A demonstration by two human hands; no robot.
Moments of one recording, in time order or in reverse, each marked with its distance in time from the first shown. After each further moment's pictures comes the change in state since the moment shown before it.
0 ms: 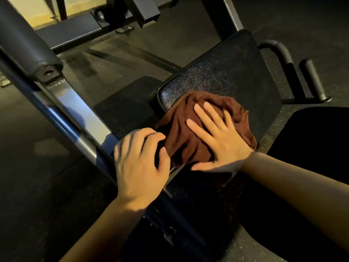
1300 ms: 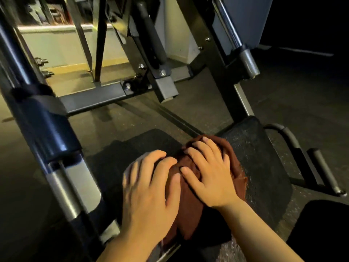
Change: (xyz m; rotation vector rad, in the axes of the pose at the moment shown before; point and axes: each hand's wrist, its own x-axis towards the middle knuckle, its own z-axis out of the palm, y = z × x) left_hand 0.098 0.016 -0.003 -0.034 0.205 -0.015; right_hand 0.110 0.021 -0.025 0.294 0.287 0.270
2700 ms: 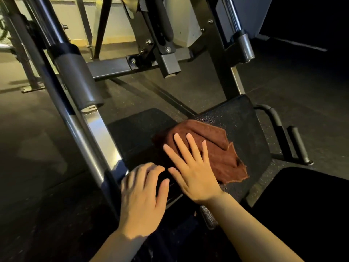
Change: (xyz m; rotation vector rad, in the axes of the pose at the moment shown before) left_hand -0.103 -0.014 -0.015 0.026 -0.106 -0.076; right_hand -0.072 -0.046 0.004 -0.165 -0.210 -0.232
